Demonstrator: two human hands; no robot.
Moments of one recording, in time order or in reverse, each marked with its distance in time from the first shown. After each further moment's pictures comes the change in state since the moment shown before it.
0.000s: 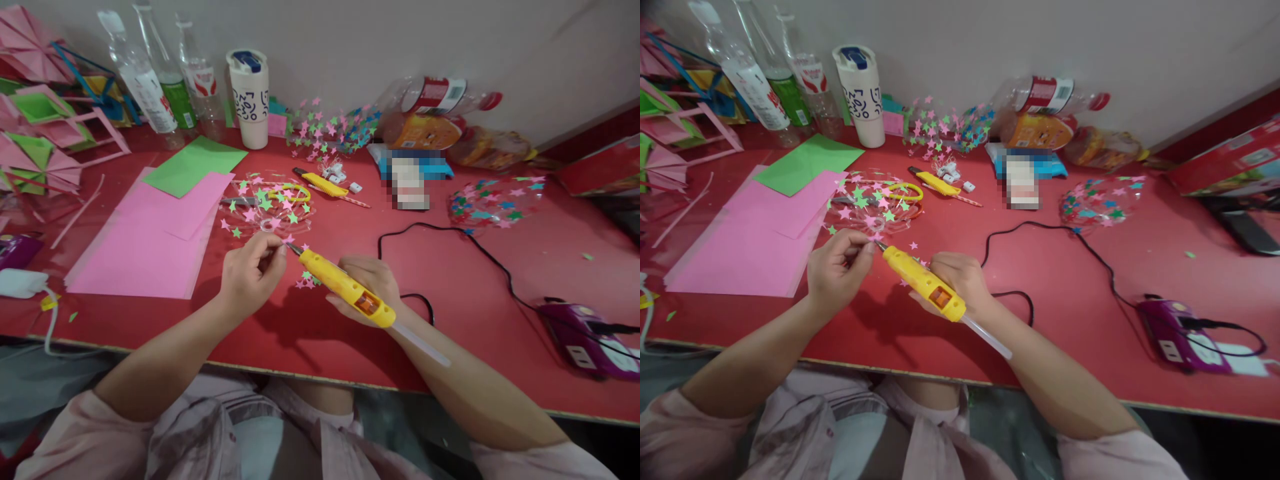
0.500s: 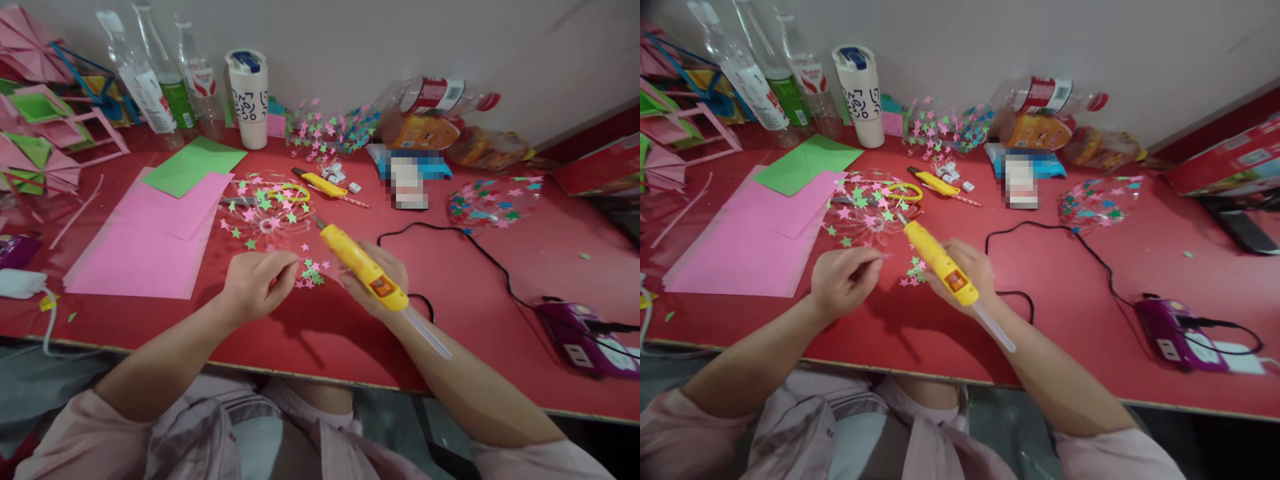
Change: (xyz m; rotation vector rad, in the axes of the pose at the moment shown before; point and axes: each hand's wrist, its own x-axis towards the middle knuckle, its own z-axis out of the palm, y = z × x) left_hand 0.001 -0.002 -0.005 0.081 -0.055 0.380; right_hand -0.002 0.002 -0.003 -0.007 0.148 0.191
